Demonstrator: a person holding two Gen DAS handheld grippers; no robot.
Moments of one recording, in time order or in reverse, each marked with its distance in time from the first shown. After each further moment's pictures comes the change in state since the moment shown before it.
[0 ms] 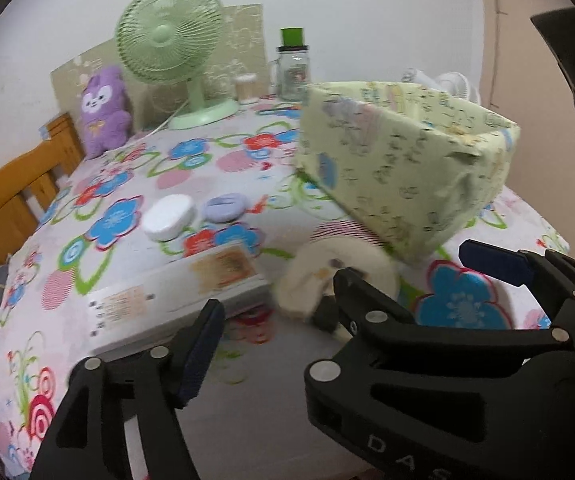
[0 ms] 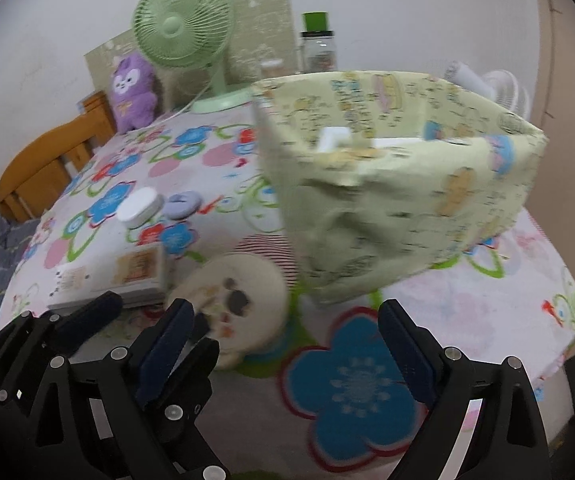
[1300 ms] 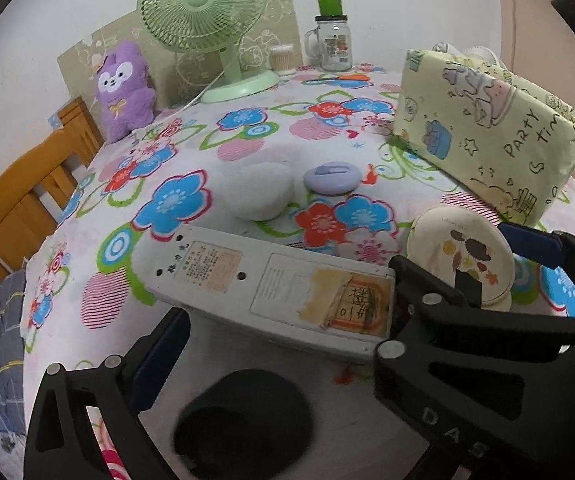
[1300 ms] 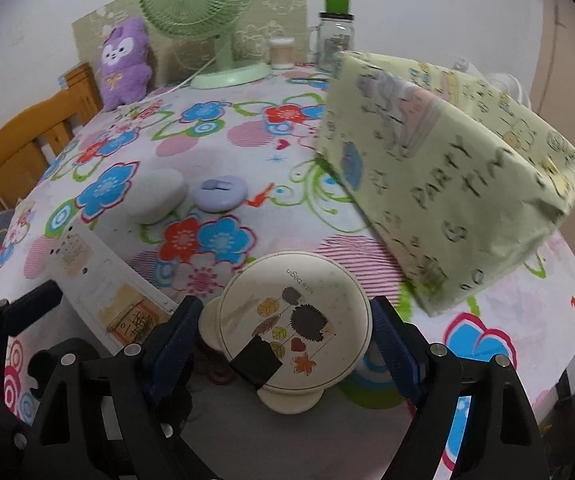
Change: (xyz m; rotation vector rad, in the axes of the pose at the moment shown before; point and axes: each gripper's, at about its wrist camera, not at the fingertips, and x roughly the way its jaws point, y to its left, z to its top) left arm 0.029 0.085 0.001 0.056 0.090 0.039; right arm 0.040 0.075 0.013 -0.012 0.064 -0.123
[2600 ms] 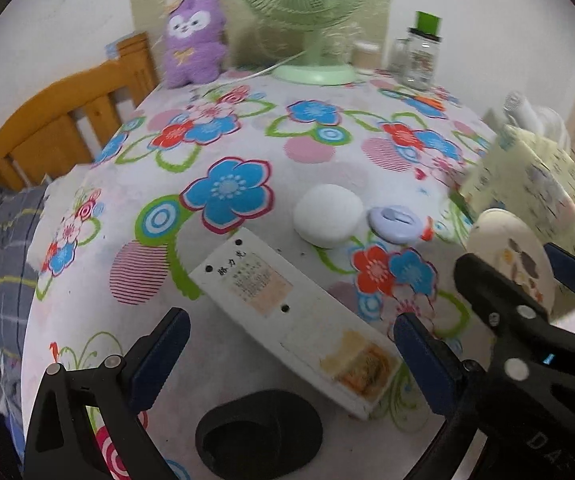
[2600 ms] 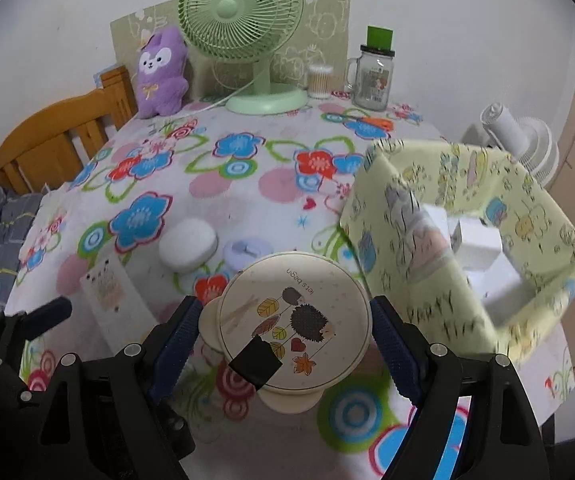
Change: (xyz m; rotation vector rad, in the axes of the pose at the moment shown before) left arm 0.001 0.034 0.032 -0.315 0.100 0.060; right arm -0.024 0.000 0.052 -0.118 -0.026 0.077
